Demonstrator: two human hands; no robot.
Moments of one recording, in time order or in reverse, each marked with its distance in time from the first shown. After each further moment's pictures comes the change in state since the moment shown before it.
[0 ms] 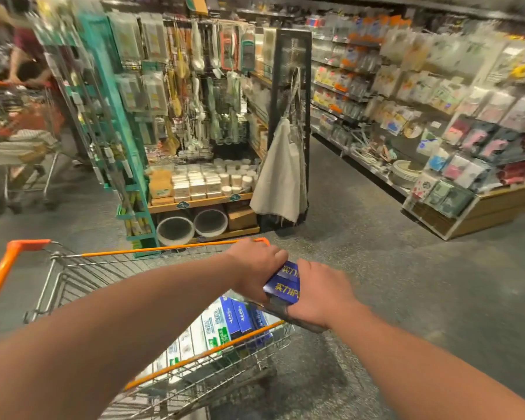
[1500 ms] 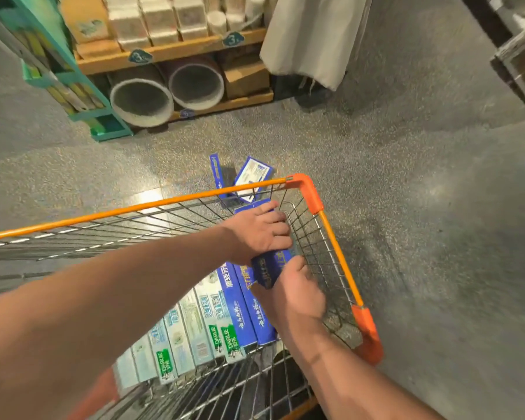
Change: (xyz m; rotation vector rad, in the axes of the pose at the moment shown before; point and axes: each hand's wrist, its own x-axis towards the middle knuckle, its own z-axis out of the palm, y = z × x) left_hand 0.200 -0.196 0.390 -0.103 -0.086 0.437; right_hand 0.275 -0.054 0.309 0.232 -0.389 0.558
